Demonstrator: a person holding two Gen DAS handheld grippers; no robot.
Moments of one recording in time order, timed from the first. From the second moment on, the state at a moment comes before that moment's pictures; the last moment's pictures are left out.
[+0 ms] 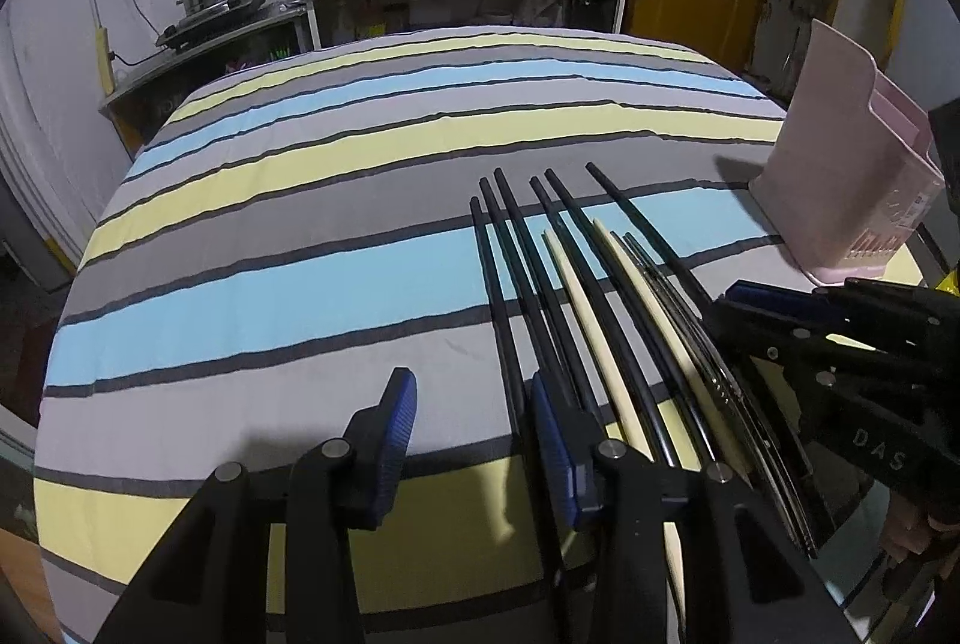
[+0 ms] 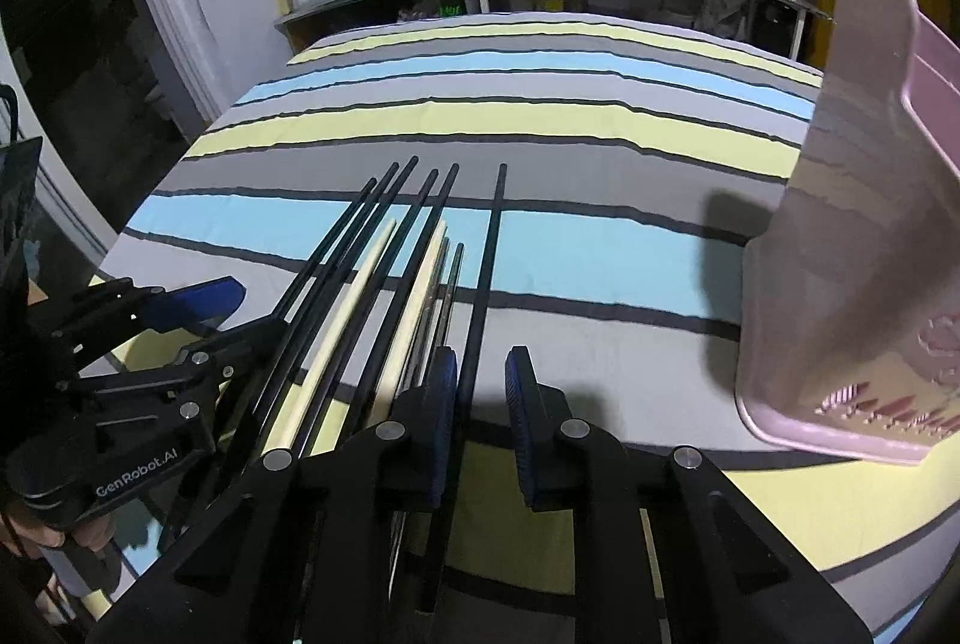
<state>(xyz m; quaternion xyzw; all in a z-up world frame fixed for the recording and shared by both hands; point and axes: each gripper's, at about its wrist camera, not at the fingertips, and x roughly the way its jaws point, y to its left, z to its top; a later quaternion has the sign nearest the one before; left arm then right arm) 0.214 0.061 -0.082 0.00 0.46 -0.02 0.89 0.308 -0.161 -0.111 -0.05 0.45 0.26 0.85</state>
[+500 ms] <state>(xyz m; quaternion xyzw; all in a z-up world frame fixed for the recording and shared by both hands) 0.233 0.062 -0.077 0.00 0.48 -0.04 0.88 0.319 -0.154 -0.108 -0.06 0.46 0.25 0.85</state>
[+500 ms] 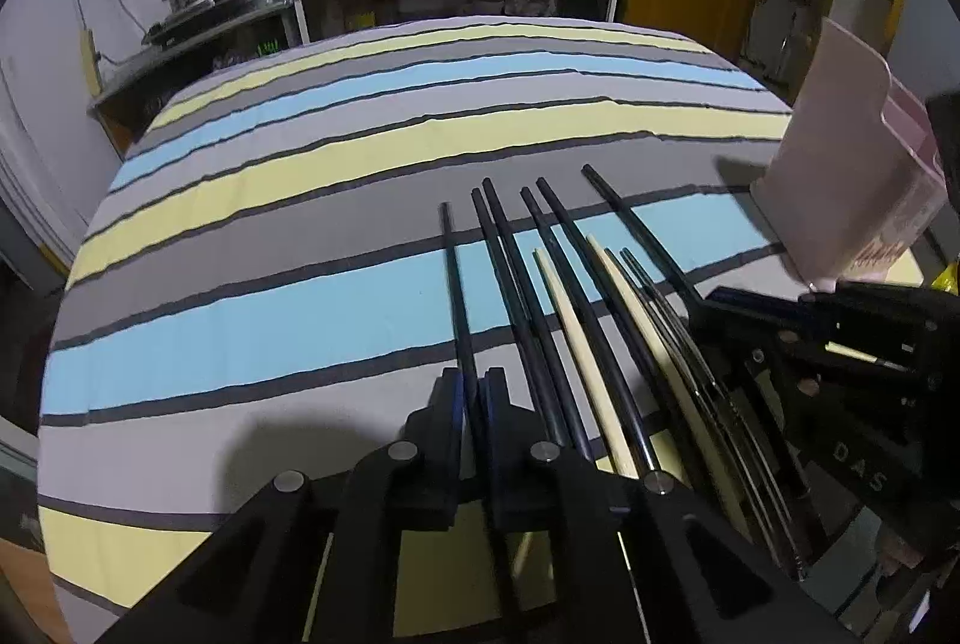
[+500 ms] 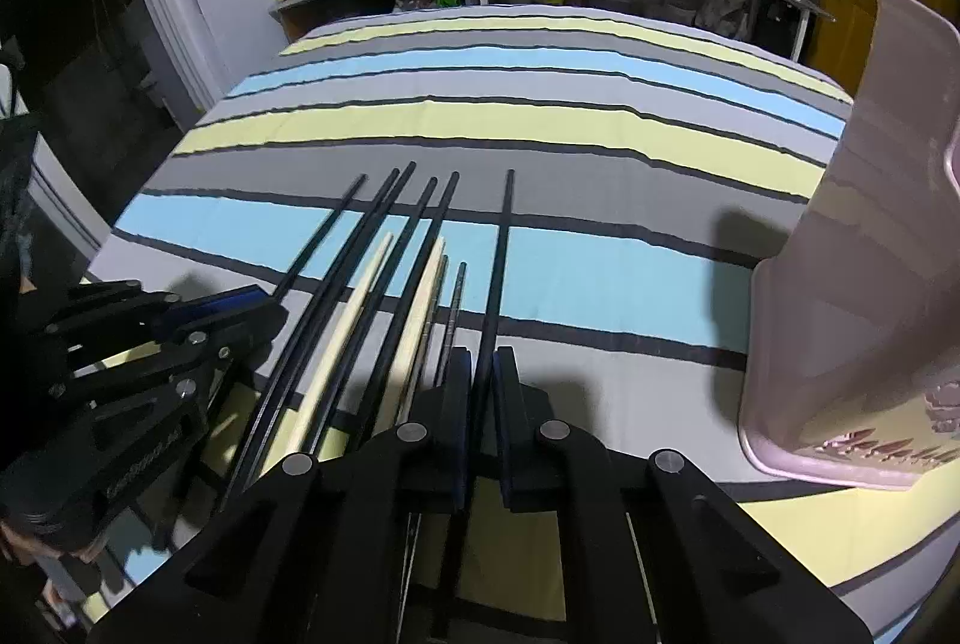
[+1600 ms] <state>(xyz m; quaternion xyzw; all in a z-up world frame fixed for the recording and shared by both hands) 0.199 0.092 0.022 -0.05 0.39 -0.08 0.92 0.310 -0.166 -0.072 -0.01 0.44 0.27 0.86</state>
